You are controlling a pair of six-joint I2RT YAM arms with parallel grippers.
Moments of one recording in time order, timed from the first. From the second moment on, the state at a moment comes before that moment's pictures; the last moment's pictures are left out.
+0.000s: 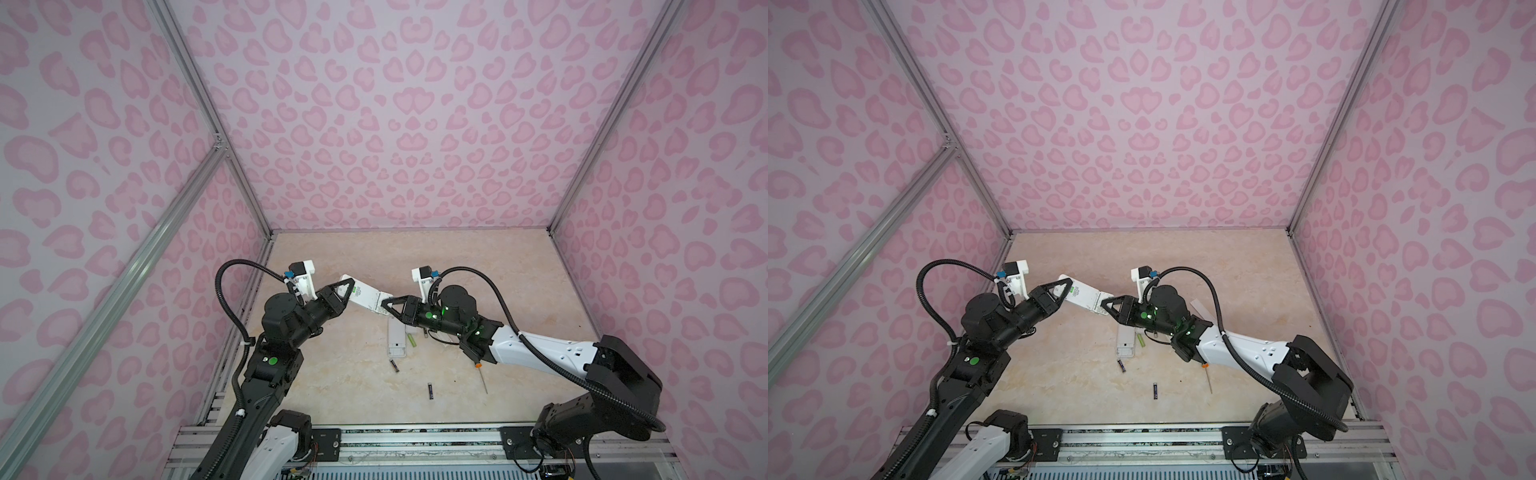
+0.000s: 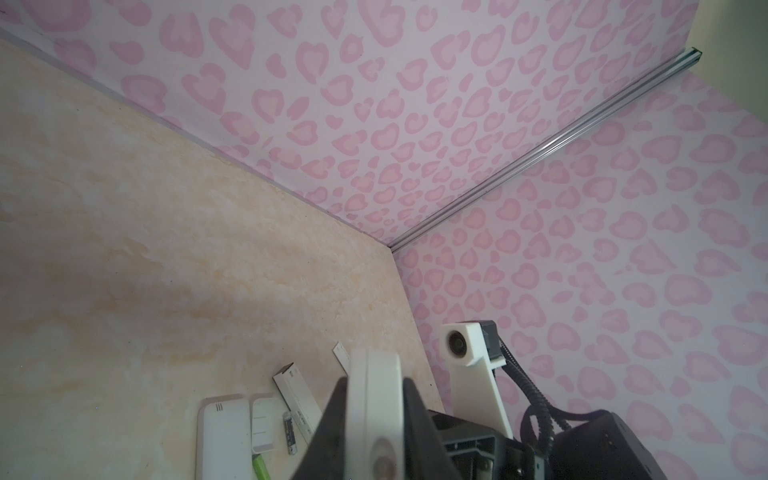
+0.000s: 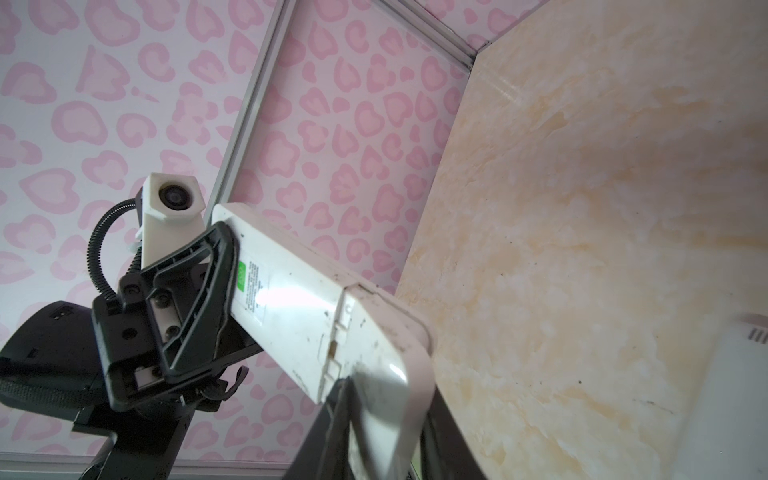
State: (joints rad) left arm -0.23 0.77 0.64 0.02 0.40 -0.86; right arm 0.87 1.49 0.85 0.47 -0.29 1.05
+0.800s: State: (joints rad) left arm -0.23 0.79 0.63 0.01 0.39 -0.87; right arm 0.87 1.51 0.85 0.55 -0.30 1.10
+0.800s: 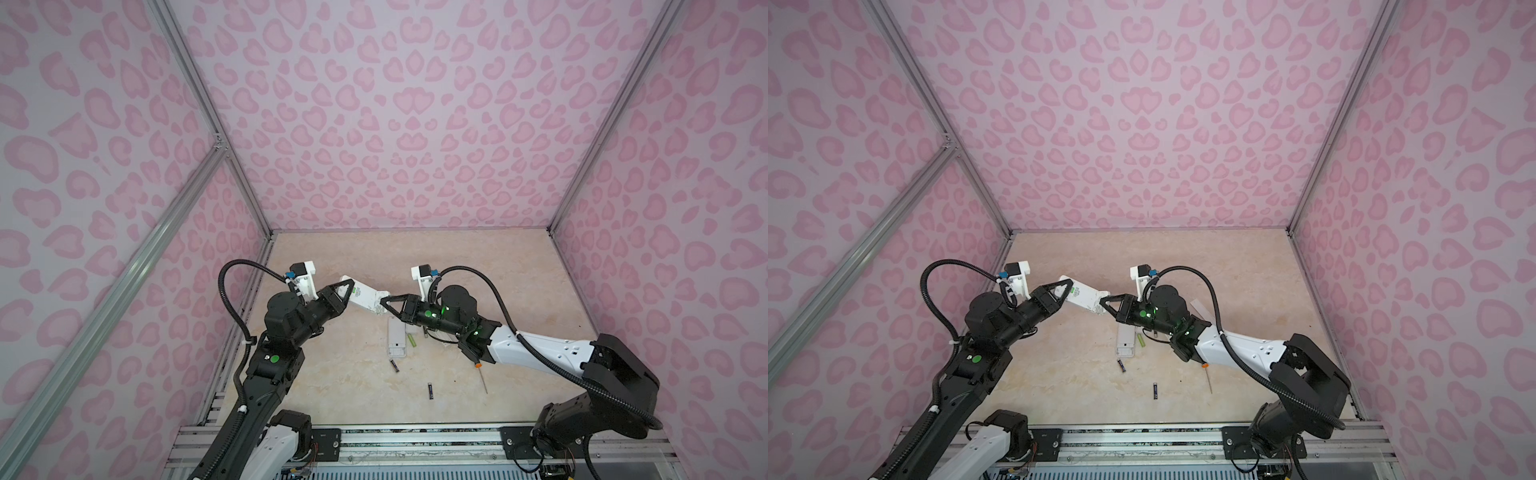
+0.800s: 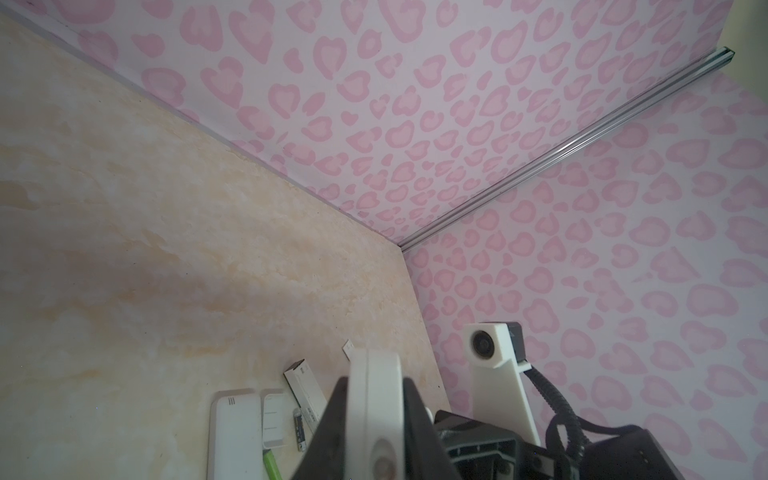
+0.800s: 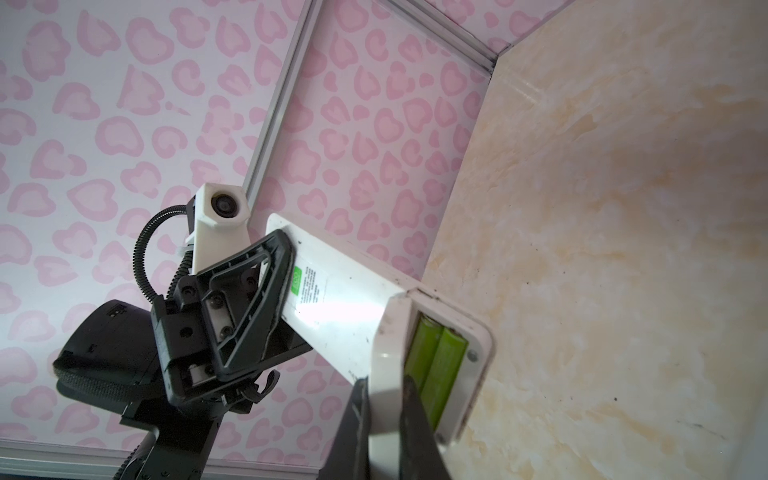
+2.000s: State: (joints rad) left arm -0.22 1.00 0.50 -0.07 0.42 -0.86; right arm 0.60 1.52 0.75 0.38 -0.29 0.91
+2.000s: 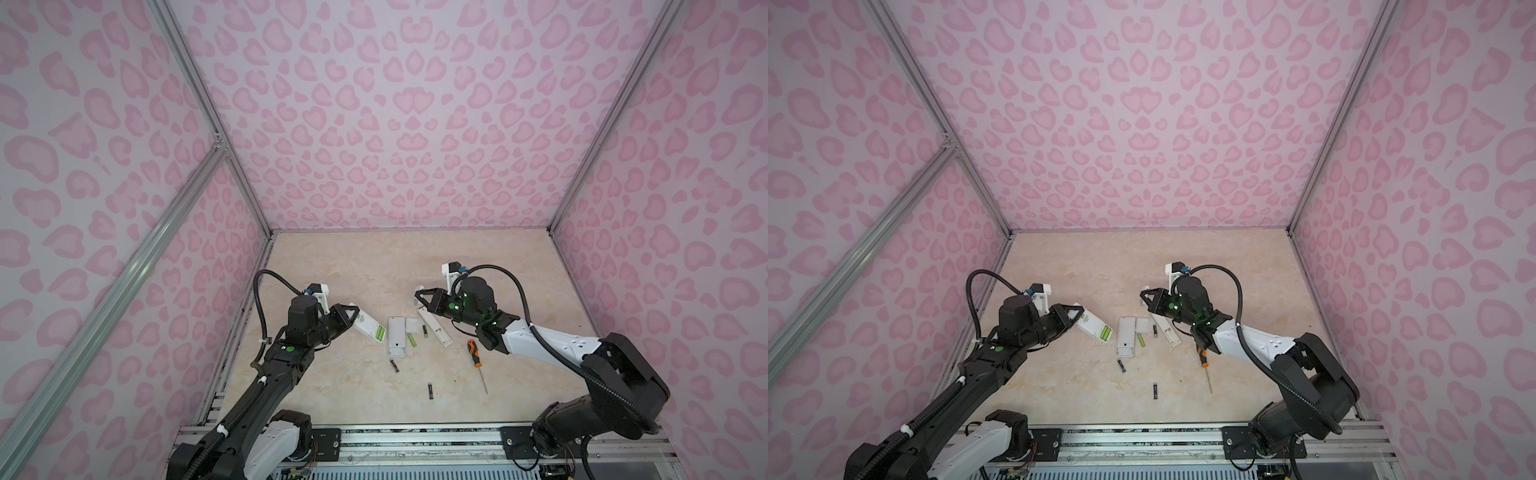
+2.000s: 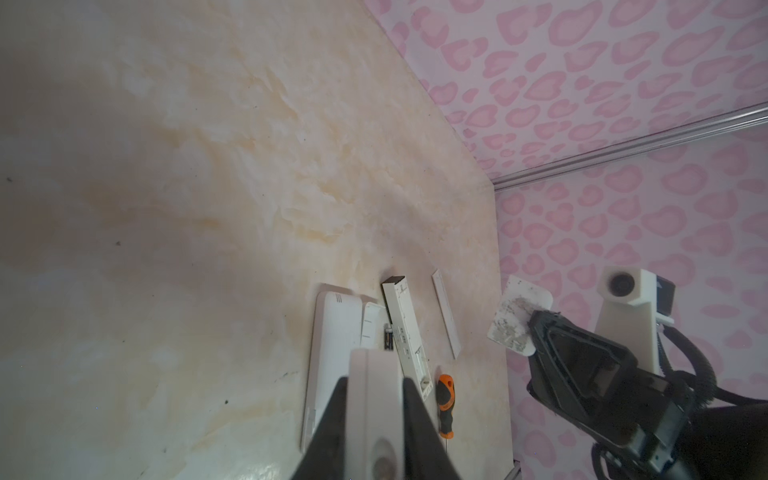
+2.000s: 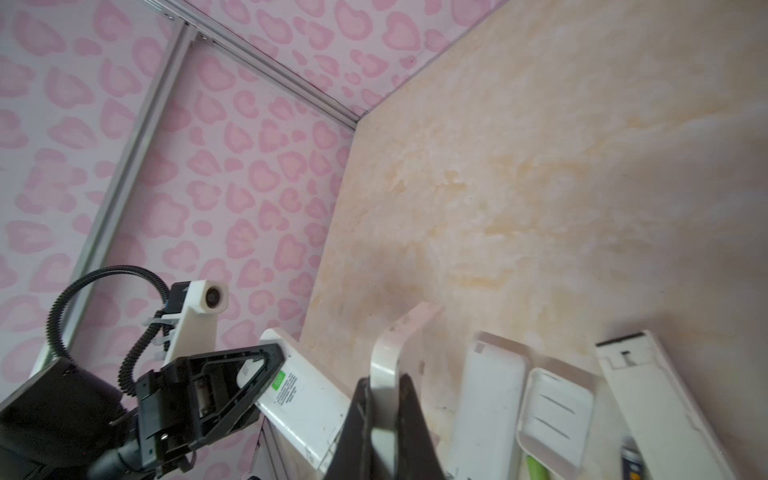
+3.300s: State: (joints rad) left arm -0.15 1.38 0.49 0.03 0.46 -0.80; right arm 0.36 1.75 0.88 0.06 -0.30 0.63
